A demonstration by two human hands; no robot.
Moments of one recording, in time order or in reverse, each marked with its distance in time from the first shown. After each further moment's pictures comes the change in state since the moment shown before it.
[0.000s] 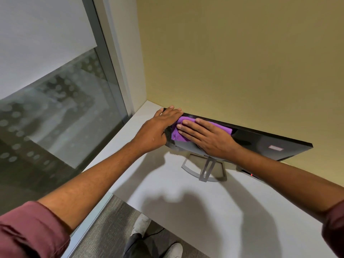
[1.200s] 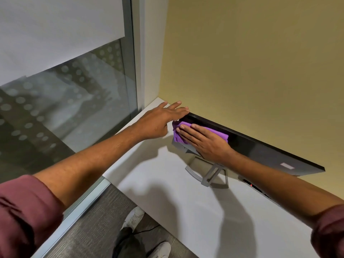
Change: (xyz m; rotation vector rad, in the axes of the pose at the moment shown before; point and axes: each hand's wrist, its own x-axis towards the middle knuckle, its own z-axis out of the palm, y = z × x) left_hand -0.008 -0.054 -0.036 0.151 -0.118 0.053; right_hand 0.056 -0.024 0.000 -0.105 -0.131 -0.153
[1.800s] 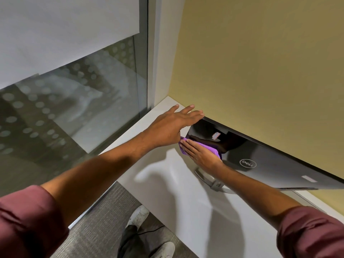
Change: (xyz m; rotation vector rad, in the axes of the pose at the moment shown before) left_hand -0.008 0.003 0.003 0.036 0.014 -0.022; right_hand 0.042 -0.075 0.057 -0.258 -0.360 -0.181
